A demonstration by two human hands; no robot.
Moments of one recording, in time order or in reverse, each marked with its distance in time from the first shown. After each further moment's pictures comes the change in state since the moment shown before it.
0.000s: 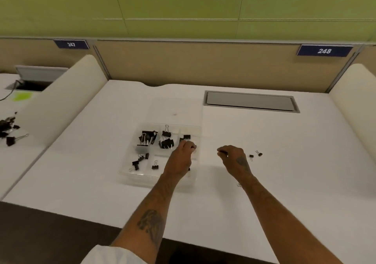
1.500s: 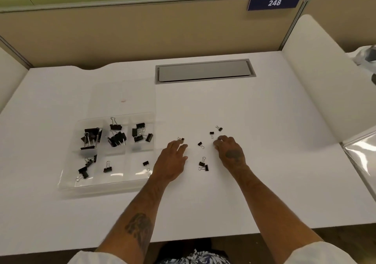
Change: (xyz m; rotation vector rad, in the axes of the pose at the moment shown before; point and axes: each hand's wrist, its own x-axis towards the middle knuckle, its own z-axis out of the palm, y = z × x) left_hand 0.007 0.030 0.108 0.262 -0.329 0.268; right_hand -0.011 0.137 -0.031 -0.542 0.008 0.098
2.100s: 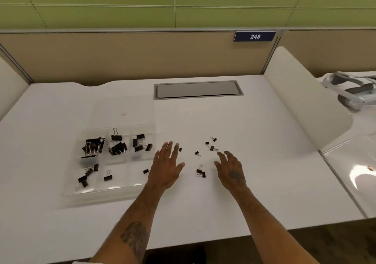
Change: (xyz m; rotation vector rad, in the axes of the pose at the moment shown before) left_hand -0.023 -0.005 -0.021 0.009 -0.001 -0.105; right_hand -0.064 -0.018 -0.017 0.021 -0.008 0.189
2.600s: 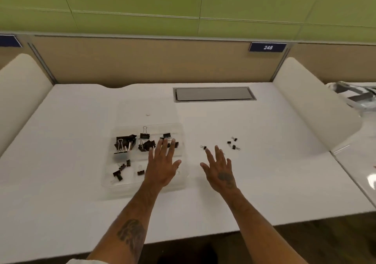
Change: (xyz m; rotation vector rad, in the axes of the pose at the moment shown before) left_hand -0.053 -0.108 -0.050 0.023 0.086 -0.020; right_hand -0.050 -0.152 0.022 -0.071 0.060 -0.107
